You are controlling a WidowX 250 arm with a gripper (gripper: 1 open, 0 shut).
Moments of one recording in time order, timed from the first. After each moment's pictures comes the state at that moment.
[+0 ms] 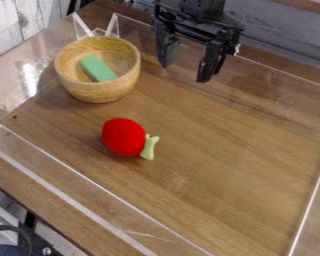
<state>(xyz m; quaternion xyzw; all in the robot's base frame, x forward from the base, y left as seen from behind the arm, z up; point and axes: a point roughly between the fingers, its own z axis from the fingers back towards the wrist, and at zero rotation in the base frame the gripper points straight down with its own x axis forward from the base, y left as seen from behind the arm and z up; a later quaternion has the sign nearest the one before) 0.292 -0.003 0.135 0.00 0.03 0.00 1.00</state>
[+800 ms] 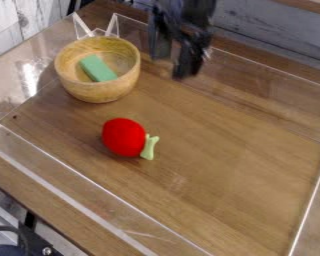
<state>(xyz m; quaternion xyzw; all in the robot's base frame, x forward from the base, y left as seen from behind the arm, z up) 0.297 0.046 0.128 0.01 0.07 -0.19 0.98</state>
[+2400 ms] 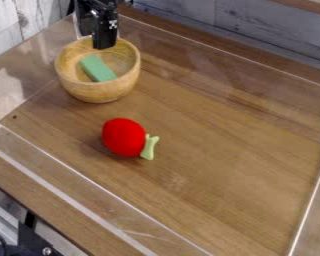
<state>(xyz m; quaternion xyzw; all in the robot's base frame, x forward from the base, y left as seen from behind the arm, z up) 0.315 0.175 0.095 -0.01 0.05 -0.17 0.98</state>
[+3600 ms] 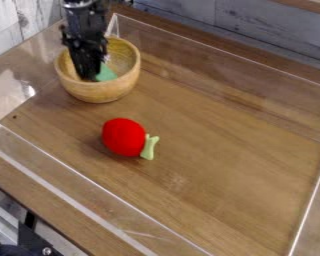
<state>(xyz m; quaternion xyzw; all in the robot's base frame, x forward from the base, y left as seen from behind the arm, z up) 0.297 0.188 0.055 -0.05 0.02 -0.06 1.00</state>
